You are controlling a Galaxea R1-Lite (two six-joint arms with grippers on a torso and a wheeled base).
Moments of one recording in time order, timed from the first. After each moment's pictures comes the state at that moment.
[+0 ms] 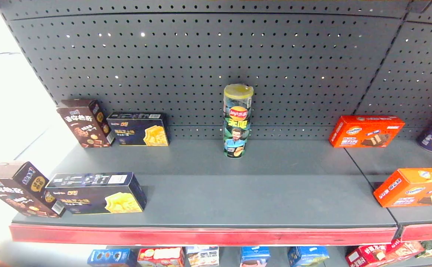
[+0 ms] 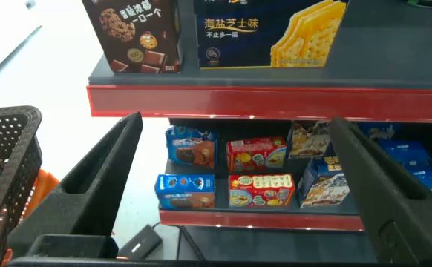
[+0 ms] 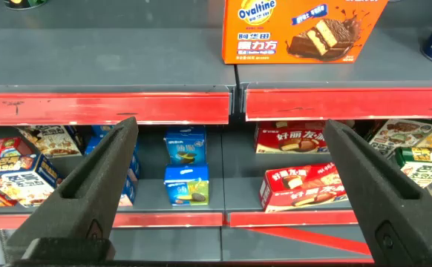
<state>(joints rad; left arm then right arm) 0.00 0.00 0.00 0.00 0.03 -0.01 0.00 0.01 0.00 0.00 -0.02 0.00</state>
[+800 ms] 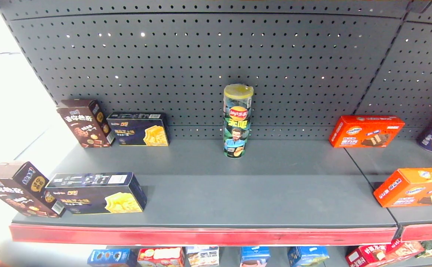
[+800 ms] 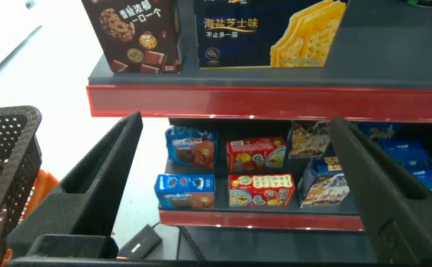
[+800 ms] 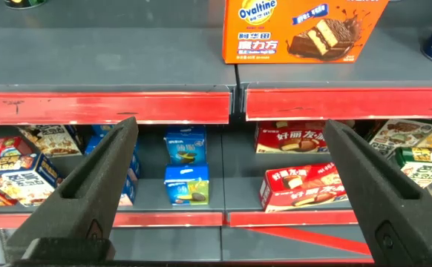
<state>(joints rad) 0.00 0.00 0.00 0.00 0.03 -0.01 0.00 0.01 0.00 0.00 -0.02 0.00</state>
